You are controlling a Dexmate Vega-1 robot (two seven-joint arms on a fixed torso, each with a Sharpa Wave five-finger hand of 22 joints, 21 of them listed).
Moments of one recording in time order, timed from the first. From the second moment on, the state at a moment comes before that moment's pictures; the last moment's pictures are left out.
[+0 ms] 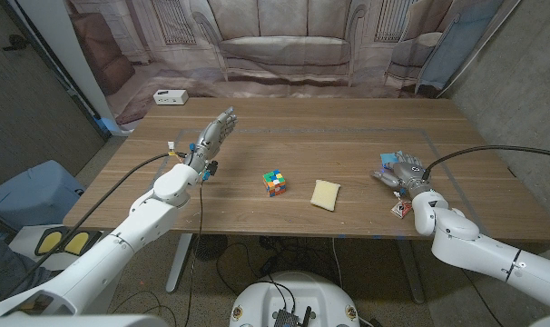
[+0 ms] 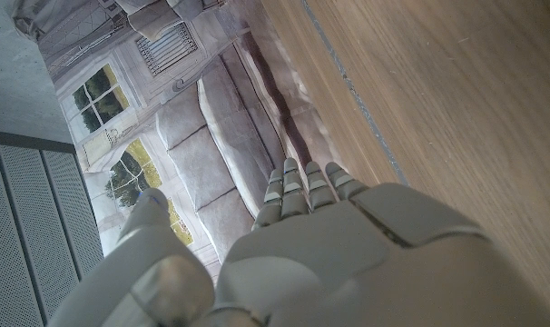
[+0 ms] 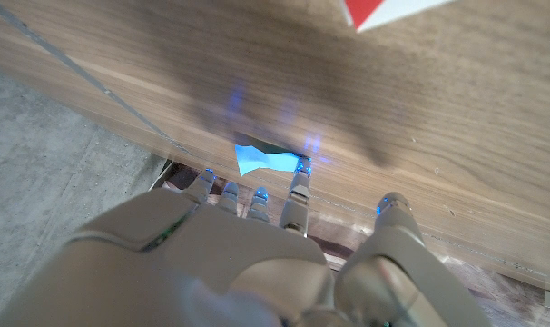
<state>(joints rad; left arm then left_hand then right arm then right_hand) 0.96 0.65 0.36 -1.59 -0.50 -0.21 0.09 0.11 0.03 0.34 -0.10 0.19 0.15 0.12 0.19 0.17 0.18 0.09 0.22 0.20 0.07 0.10 0.19 0.17 -0.03 0.08 0.20 0.18 -1.02 -1.02 -0.68 -1.94 -0.43 -0.77 -0.21 0.08 0.08 0.24 -0.11 0.19 0.45 -0.11 0.24 0.19 -0.10 -0.02 0.23 0.20 -0.17 0.07 0.24 0.21 -0.17 0.13 0.20 0.18</state>
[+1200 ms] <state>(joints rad) 0.97 0.65 0.37 -1.61 -0.49 -0.21 0.11 0.11 0.03 0.34 -0.10 0.18 0.15 0.12 0.19 0.17 0.18 0.09 0.22 0.20 0.07 0.10 0.19 0.17 -0.03 0.08 0.20 0.18 -1.04 -1.04 -0.68 -1.97 -0.48 -0.80 -0.20 0.09 0.08 0.25 -0.12 0.19 0.45 -0.11 0.24 0.19 -0.07 -0.02 0.23 0.20 -0.17 0.07 0.24 0.21 -0.17 0.13 0.20 0.18</state>
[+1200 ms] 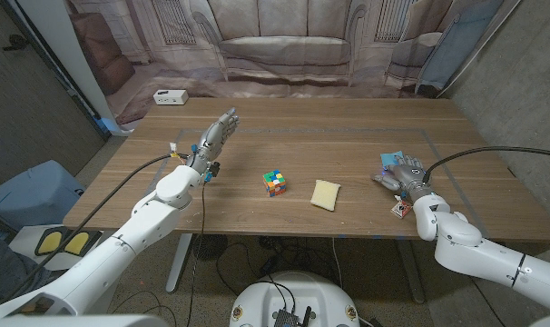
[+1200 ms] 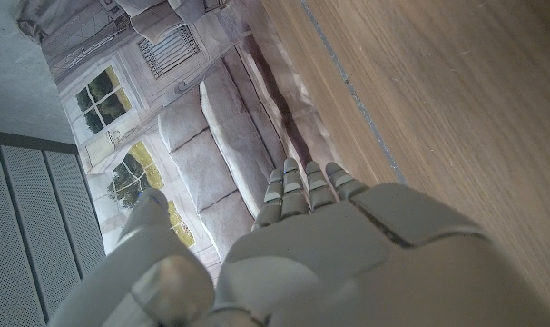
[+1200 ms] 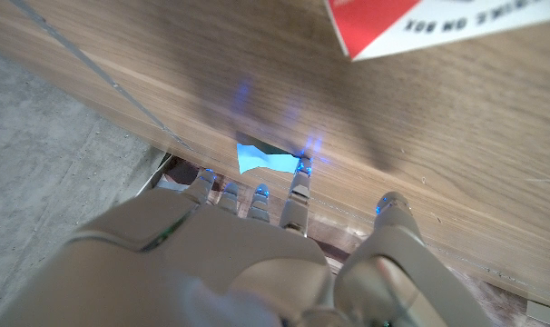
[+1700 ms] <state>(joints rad) 0.97 0.65 0.37 -1.61 -0.49 -0.21 0.11 0.11 0.03 0.35 -0.11 0.18 0.15 0.12 0.19 0.17 0.18 0.09 0.22 0.20 0.07 0.10 0.19 0.17 -0.03 0.08 0.20 0.18 -1.06 -1.05 -0.66 -1.98 -0.48 -0.79 -0.22 0.09 0.08 0.25 -0.12 0.19 0.59 -0.13 0.30 0.19 -0.06 -0.01 0.23 0.20 -0.17 0.07 0.24 0.21 -0.17 0.14 0.20 0.18</state>
